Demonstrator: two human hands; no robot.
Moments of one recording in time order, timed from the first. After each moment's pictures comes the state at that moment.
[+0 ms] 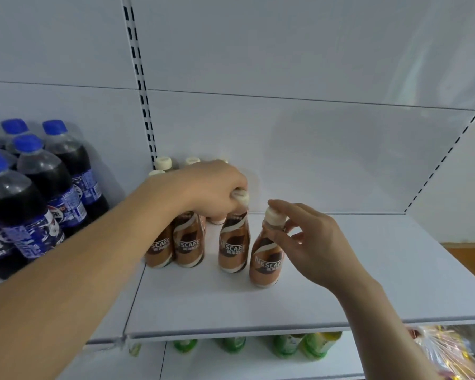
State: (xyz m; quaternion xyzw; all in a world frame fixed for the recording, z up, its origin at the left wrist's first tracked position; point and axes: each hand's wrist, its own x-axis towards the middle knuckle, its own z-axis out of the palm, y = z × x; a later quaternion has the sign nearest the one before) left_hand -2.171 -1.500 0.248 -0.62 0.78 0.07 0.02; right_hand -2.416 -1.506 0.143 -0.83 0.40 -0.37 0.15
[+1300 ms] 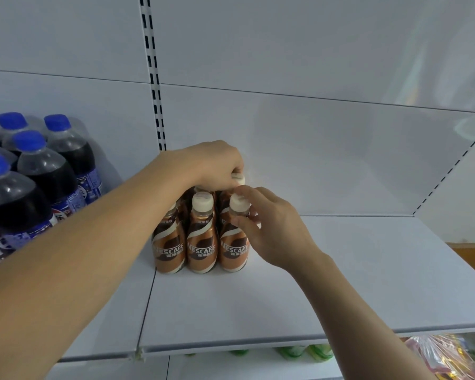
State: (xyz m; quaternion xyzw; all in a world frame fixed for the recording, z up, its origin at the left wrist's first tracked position) left_hand -2.118 -1.564 0.238 -0.60 0.80 0.03 0.00; right_hand -2.318 -1.529 0.142 -0.87 0.33 -0.35 0.12
